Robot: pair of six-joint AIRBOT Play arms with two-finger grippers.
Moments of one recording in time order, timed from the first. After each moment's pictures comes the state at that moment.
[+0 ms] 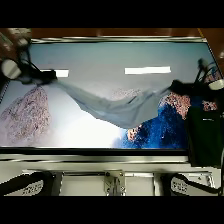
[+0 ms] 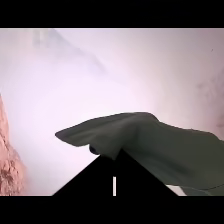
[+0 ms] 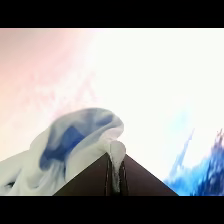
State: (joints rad) left arm -0.16 -1.27 1.54 1.64 -1.11 -1.83; right arm -0.26 -1.34 1.22 -0.86 0.86 1.13
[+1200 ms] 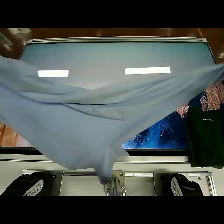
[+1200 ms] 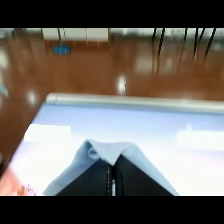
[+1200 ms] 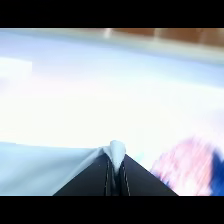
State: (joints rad) left arm -0.11 -0.92 1.86 1.80 -1.21 -1.63; right arm -0.27 -0.68 1.45 -1.14 1.35 1.20
